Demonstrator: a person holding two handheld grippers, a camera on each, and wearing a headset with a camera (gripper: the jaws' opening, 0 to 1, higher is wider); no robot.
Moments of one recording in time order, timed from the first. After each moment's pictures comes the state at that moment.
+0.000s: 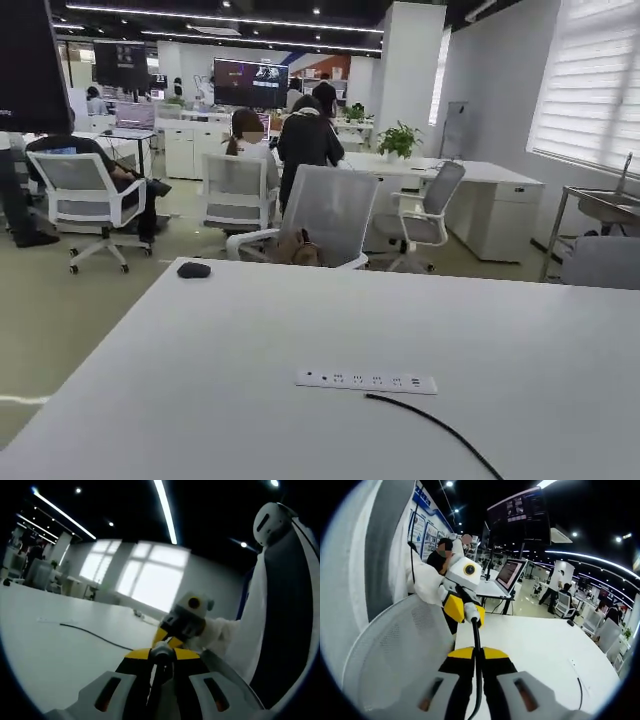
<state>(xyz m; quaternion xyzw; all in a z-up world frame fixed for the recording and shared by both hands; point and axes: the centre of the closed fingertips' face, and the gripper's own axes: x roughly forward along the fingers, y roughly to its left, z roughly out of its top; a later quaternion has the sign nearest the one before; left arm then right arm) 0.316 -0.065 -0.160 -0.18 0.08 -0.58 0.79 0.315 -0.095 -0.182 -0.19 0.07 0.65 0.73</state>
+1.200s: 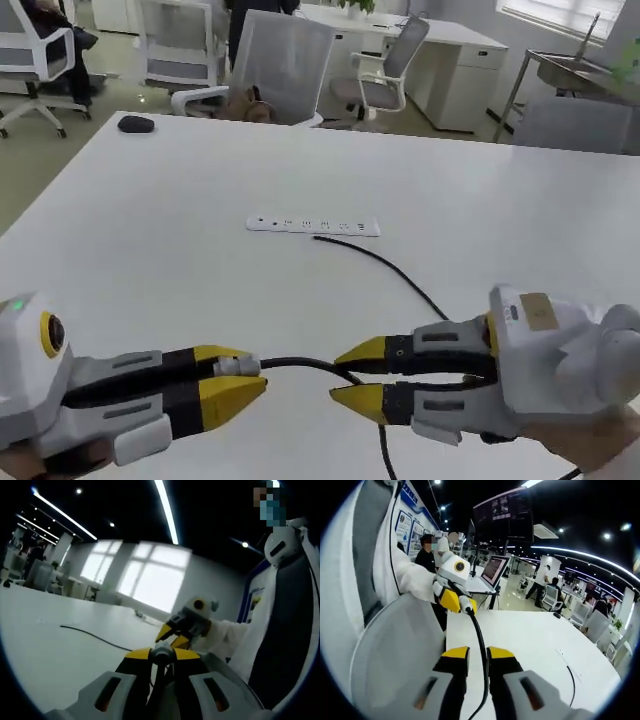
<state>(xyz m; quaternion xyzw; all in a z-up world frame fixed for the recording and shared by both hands) 0.318 -0.079 -0.155 -0.17 0.09 -0.58 0.79 0.320 -0.127 -0.165 -0.17 0.08 0.61 0.77</state>
